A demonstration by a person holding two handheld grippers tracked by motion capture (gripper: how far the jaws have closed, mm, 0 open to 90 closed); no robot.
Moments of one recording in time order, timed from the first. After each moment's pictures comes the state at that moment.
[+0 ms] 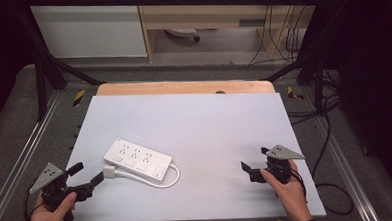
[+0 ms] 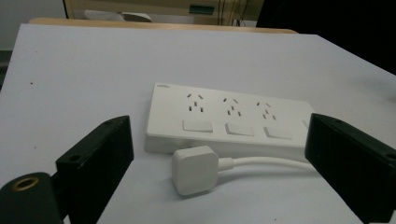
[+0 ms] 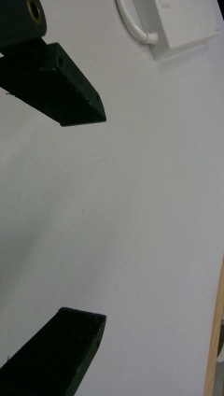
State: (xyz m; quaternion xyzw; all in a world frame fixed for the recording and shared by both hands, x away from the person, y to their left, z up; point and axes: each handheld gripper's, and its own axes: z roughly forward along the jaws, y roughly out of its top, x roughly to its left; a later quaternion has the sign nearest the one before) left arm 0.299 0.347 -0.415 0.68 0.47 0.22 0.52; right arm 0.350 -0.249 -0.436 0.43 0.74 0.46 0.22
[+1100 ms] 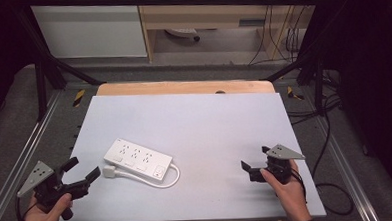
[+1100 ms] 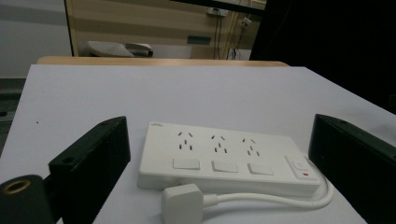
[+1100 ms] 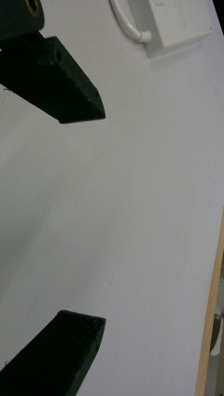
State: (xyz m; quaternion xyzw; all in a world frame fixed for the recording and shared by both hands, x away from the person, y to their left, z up) left arm 0.290 0.343 -0.389 0.65 0.45 0.24 0.56; right arm 0.350 -0.248 -0.433 0.42 0.74 0.47 0.23
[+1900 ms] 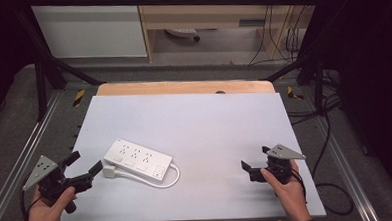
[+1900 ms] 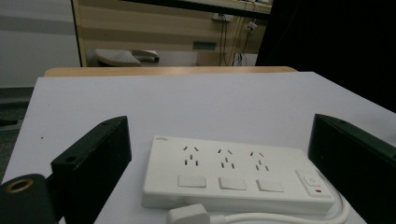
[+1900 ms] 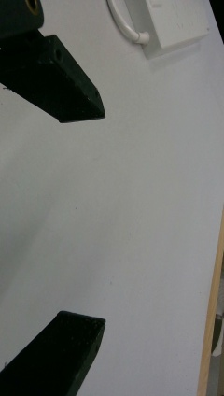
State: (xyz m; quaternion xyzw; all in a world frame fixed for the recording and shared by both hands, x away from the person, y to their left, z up) left arm 0.304 0.335 -0.384 0.65 0.45 0.26 0.56; right arm 0.350 -0.248 -0.433 0.43 0.74 0.47 0.23
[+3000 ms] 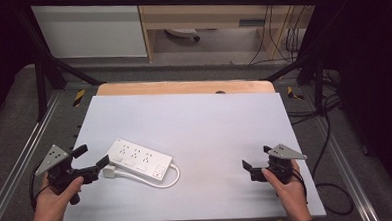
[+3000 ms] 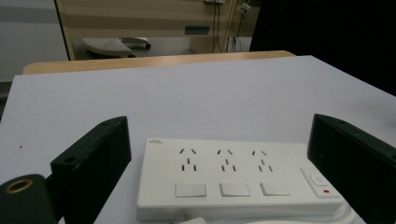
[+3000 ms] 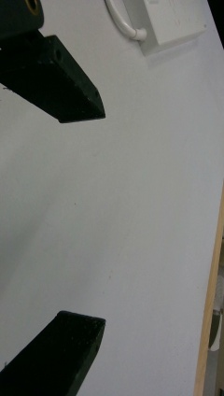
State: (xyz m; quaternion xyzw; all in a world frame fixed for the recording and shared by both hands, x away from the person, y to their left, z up) left arm 0.330 0.328 -0.382 0.68 0.44 0.24 0.54; right arm 0.349 -0.251 -0.432 0.43 0.73 0.47 0.23
